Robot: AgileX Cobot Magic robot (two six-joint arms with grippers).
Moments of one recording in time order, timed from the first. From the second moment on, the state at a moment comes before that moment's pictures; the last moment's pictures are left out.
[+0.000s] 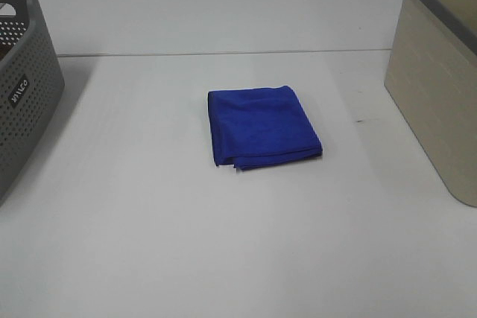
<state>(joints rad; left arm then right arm) 0.05 -0.01 -0.50 -0.05 1.06 0.05 -0.01 0.00 -0.50 0.09 1.06 -0.06</state>
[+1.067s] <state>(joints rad) 0.05 -0.01 -0.50 -0.05 1.06 0.05 -0.01 1.25 -1.27 0.34 1.16 -0.04</state>
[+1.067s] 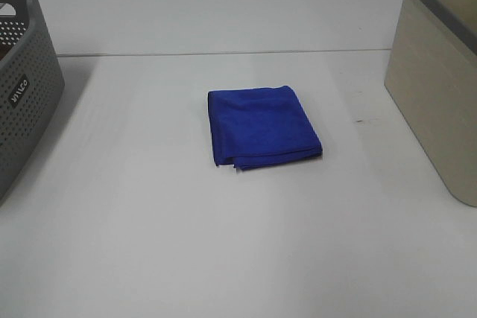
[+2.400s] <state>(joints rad) 0.05 -0.01 -0.50 -0.13 1.05 0.05 0.19 2.37 -1.82 0.48 1.00 -0.21</state>
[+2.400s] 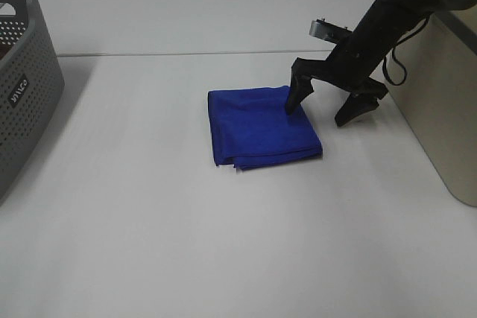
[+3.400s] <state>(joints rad) 0.05 -0.01 -0.50 -0.13 1.05 0.05 0.29 2.48 -1.84 0.72 0.90 -0.33</state>
